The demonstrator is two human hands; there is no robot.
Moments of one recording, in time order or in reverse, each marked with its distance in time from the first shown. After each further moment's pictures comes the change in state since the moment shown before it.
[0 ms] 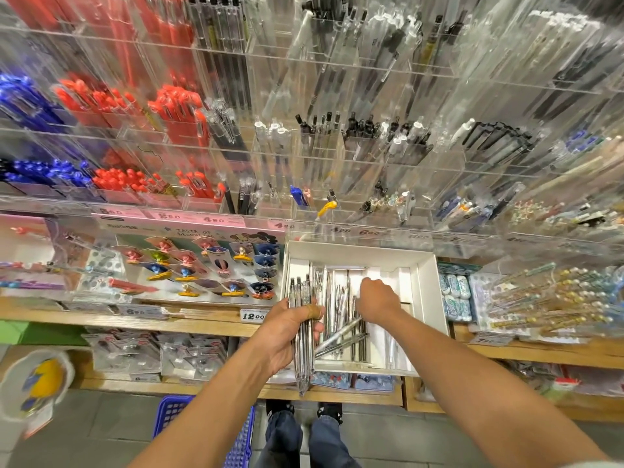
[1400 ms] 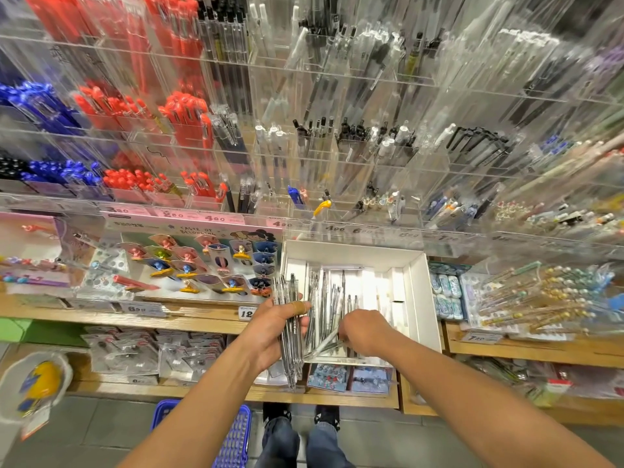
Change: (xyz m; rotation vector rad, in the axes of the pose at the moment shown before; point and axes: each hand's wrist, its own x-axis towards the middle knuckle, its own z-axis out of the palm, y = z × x) left_hand -0.013 -0.003 -0.011 -0.013 0.036 0.064; right_hand -0.042 0.006 0.031 -0.381 -0.127 -0.477
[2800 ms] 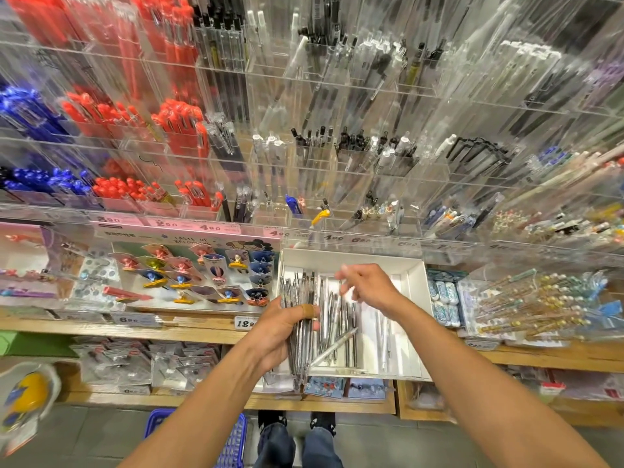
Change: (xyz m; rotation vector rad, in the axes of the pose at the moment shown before) left_hand 0.011 0.011 0.011 0.094 -0.116 0.011; right_hand 0.002 0.030 -0.080 1.252 0.338 0.177
